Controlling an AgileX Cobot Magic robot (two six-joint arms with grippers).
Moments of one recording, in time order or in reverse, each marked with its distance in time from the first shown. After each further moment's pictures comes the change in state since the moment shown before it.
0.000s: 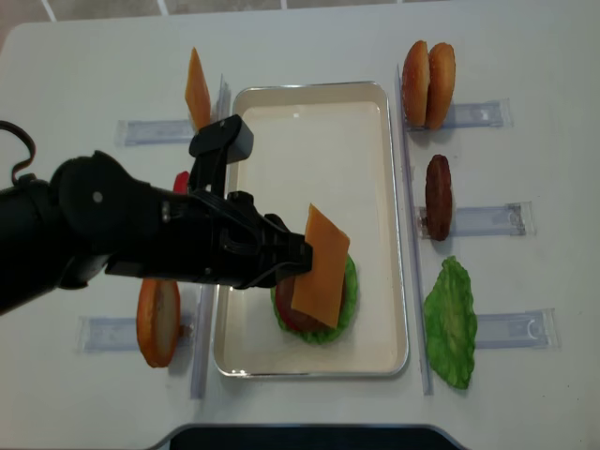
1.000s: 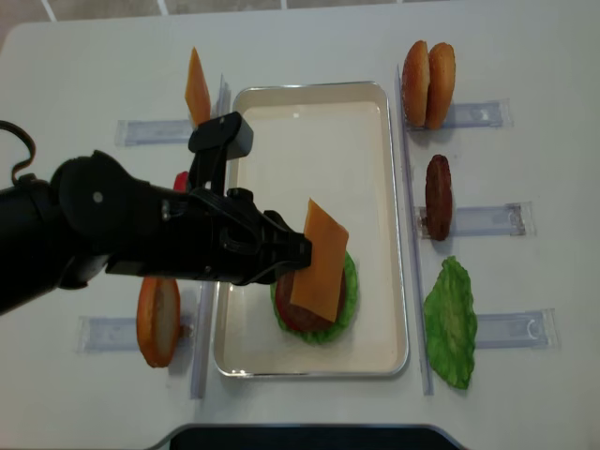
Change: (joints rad) left arm 0.000 0.000 0.000 0.001 -0.019 0.024; right arm 0.000 0.000 0.000 0.000 0.000 0.000
